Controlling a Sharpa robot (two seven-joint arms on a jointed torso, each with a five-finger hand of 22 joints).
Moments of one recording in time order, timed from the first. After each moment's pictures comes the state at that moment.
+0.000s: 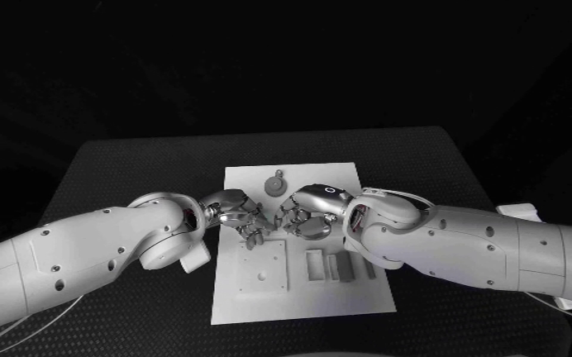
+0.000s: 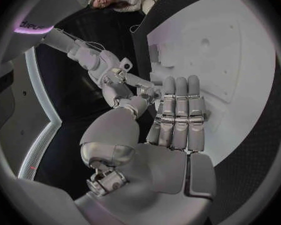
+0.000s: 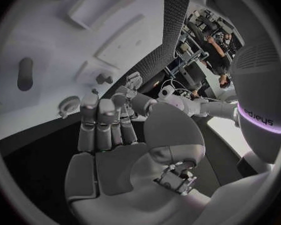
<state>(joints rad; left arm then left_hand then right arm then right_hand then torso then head) 1.18 -0.79 -0.15 1.52 -0.73 0.00 -0.06 0.99 0.16 0.50 -0.27 0.05 0.94 0.15 0.38 0.52 1.32 0.05 0.10 0.38 1.13 0.03 0.32 0.92 0.03 1.07 -0.06 0.21 0.96 1.12 -0.72 -0.15 1.57 -1.46 -0.30 0.02 1.05 0.04 0.77 -0.28 0.07 0.92 0.11 0.19 0.52 1.03 0.02 1.11 0.85 1.19 -0.09 1.31 0.96 0.23 1.05 -0.04 1.18 1.31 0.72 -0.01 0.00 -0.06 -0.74</state>
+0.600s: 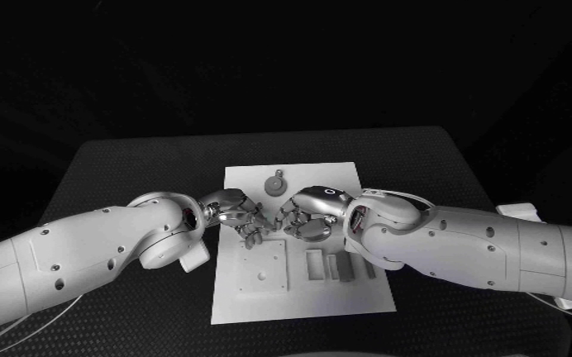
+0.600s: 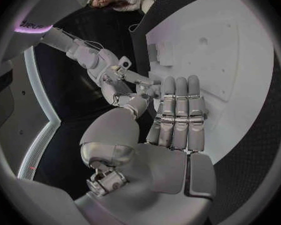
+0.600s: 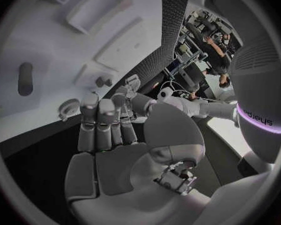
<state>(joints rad) 1.18 -0.79 -0.15 1.52 -0.73 0.00 -0.07 0.98 0.16 0.50 -0.28 0.05 0.94 0.15 0.38 0.52 1.32 0.05 0.10 0.38 1.13 0.03 0.32 0.92 0.03 1.07 -0.06 0.21 0.96 1.12 -0.72 -0.15 1.57 -1.46 -0.29 0.02 1.05 0.04 0.77 -0.28 0.07 0.92 0.11 0.19 0.52 1.03 0.02 1.11 0.85 1.19 -0.09 1.31 0.96 0.23 1.05 -0.04 1.18 1.31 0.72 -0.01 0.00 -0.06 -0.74</state>
